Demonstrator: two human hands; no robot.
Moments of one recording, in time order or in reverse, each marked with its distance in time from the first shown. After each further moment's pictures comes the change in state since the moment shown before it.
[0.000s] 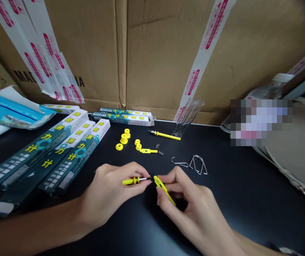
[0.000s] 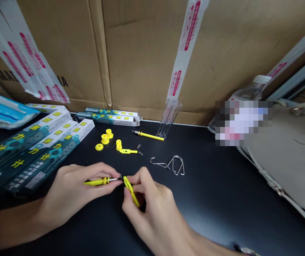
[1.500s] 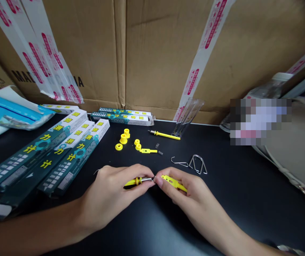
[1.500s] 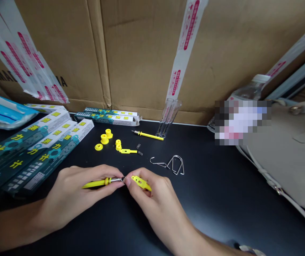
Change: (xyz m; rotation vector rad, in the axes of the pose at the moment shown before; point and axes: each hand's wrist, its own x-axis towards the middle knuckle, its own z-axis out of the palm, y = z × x) left_hand -0.001 0.004 0.000 0.013 -0.029 0.060; right_hand 0.012 0.003 -0.010 0.173 -0.070 0.291
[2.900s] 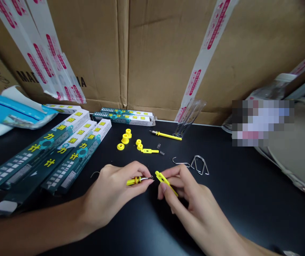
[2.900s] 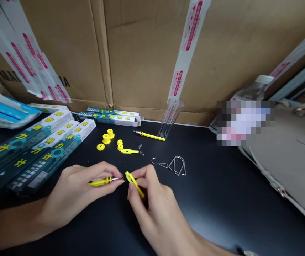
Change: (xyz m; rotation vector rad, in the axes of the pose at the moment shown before) left_hand -0.004 -0.006 0.001 -0.037 -0.016 -0.095; right_hand -0.011 0.003 0.008 -0.114 -0.005 -0.197
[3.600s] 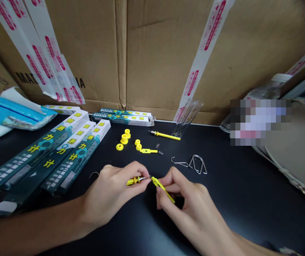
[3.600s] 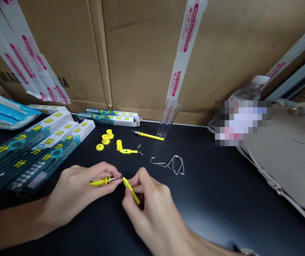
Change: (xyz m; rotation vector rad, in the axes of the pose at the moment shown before) left_hand 0.000 -0.002 0.001 0.076 0.025 0.090; right_hand 0.003 -0.005 0.003 -0.104 0.042 0.013
